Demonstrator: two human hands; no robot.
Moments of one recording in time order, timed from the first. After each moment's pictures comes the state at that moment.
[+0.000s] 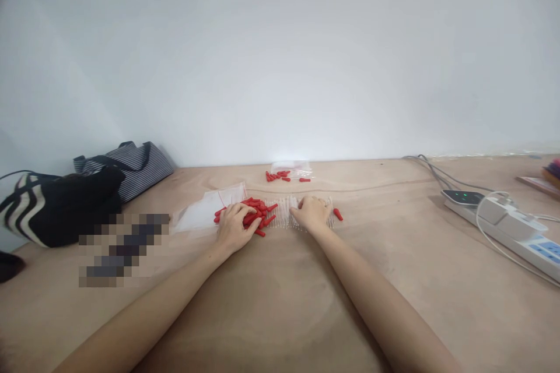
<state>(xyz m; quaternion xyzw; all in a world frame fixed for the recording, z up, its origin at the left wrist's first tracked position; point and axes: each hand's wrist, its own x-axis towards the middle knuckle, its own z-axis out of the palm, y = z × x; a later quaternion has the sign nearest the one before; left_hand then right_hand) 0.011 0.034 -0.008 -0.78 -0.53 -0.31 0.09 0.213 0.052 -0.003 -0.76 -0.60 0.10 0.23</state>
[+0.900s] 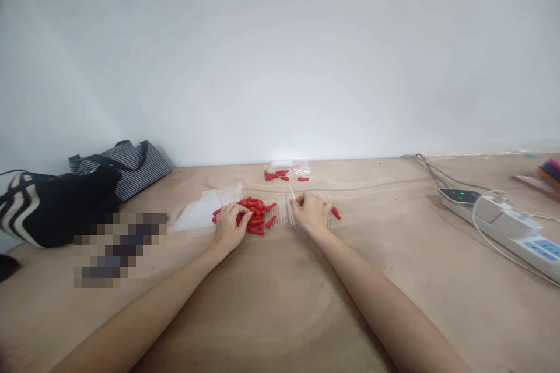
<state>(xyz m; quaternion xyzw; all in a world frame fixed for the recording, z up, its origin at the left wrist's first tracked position) 0.005 0.040 -0.011 -0.76 -0.54 -0.37 0.01 0.215 0.041 -0.005 -0.69 -0.60 0.11 0.39</state>
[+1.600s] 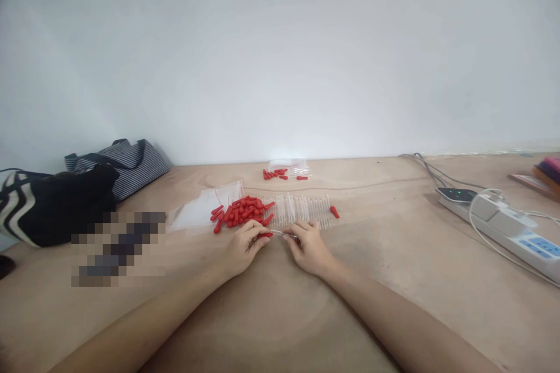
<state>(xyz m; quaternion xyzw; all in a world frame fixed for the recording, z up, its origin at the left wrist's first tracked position) 0.029 -0.001 -0.015 -0.84 -0.38 -0.34 -0.20 0.221 -0.022 -0.027 -0.45 -0.78 0.17 0.39</state>
